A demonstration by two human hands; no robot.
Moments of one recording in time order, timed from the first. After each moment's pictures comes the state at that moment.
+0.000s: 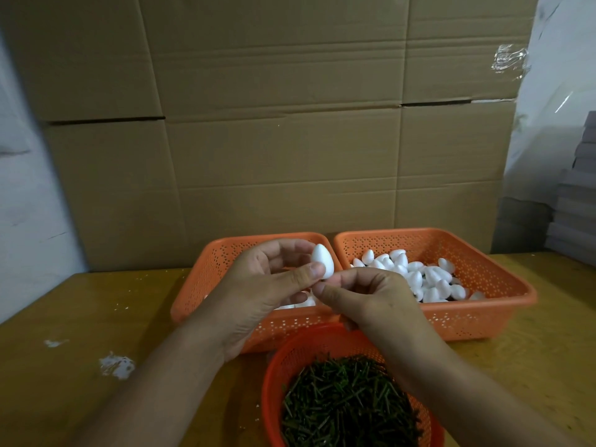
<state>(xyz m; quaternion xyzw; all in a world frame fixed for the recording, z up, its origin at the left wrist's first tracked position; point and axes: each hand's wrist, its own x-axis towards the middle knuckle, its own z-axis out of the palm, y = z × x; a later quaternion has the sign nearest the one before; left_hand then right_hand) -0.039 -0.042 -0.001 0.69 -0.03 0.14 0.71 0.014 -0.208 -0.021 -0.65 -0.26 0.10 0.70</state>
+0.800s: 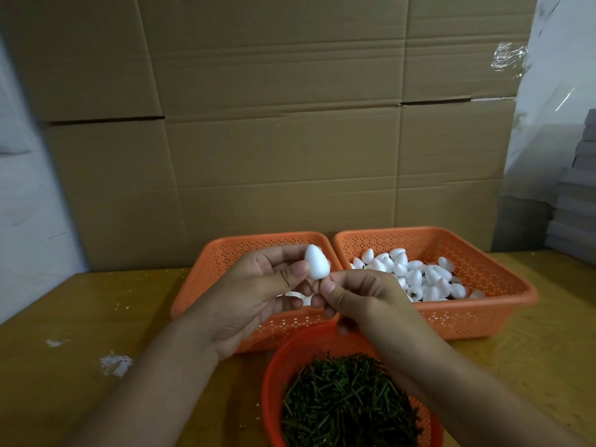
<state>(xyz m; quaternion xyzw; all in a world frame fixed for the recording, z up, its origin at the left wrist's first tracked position) -0.039 -0.034 -0.003 0.68 -0.06 0.06 0.73 0.008 -0.208 -0.015 -0.65 -0.31 0.13 0.68</state>
